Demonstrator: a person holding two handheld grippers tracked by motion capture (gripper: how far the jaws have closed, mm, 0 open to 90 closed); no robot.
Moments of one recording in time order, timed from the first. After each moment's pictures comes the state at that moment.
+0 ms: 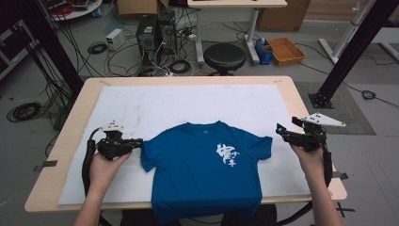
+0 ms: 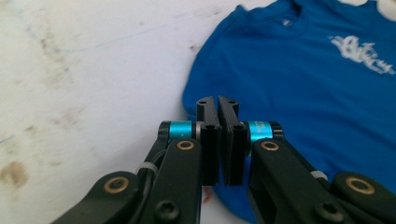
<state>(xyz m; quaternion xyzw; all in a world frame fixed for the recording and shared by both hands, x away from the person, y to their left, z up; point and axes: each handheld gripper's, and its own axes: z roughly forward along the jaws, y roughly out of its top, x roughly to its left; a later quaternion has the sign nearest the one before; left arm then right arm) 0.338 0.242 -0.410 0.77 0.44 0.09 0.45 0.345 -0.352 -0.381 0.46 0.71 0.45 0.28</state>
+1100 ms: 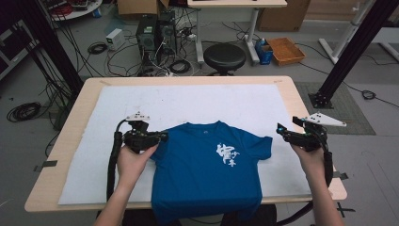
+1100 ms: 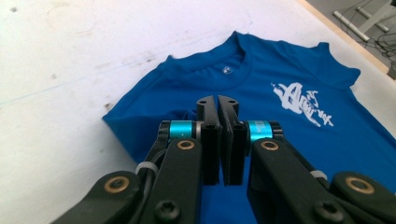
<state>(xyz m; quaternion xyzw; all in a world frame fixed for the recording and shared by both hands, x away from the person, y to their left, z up) 0.343 0.163 -0.381 0.76 0.45 0.08 0.47 0.344 -0.352 -0.379 0.46 0.71 0.45 0.28</state>
